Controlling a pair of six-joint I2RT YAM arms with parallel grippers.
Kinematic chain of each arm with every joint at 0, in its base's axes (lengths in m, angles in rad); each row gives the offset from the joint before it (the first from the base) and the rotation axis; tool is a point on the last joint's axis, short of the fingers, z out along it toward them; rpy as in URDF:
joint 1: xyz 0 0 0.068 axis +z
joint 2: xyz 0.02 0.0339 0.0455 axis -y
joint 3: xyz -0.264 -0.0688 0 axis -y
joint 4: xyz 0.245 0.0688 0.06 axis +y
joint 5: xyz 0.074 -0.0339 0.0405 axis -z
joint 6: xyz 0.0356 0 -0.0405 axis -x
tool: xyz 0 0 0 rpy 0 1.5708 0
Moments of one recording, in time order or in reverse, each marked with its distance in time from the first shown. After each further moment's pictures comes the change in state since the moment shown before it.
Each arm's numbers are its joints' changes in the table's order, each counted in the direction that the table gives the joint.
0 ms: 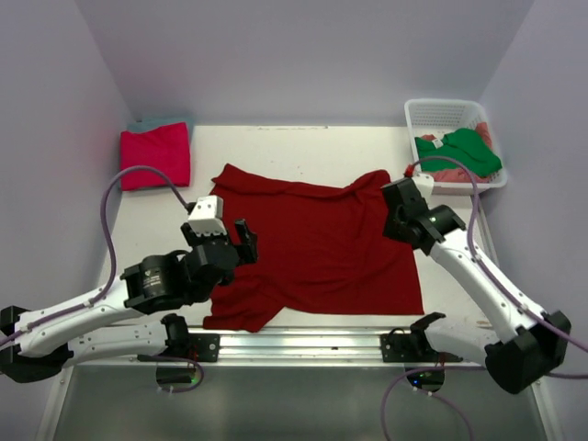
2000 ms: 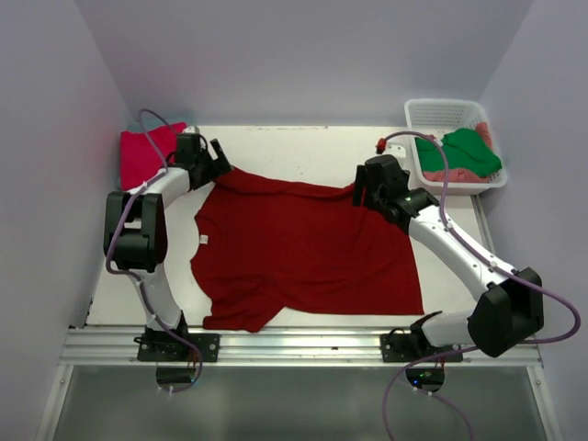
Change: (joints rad) left arm 1.146 -1.098 0.322 -0.729 0.951 -0.369; right arm -0.001 -0.255 0.071 -0.453 -0.064 0.196
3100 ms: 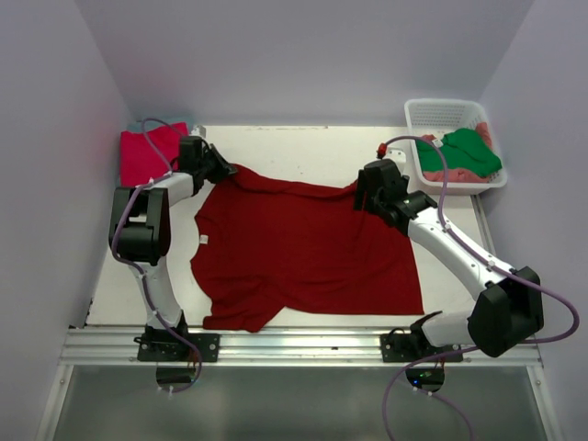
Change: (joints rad) left arm 0.000 -0.075 -0.040 -0.213 0.220 0.128; right arm 0.000 0.000 -0.043 0.001 0.008 -0.028
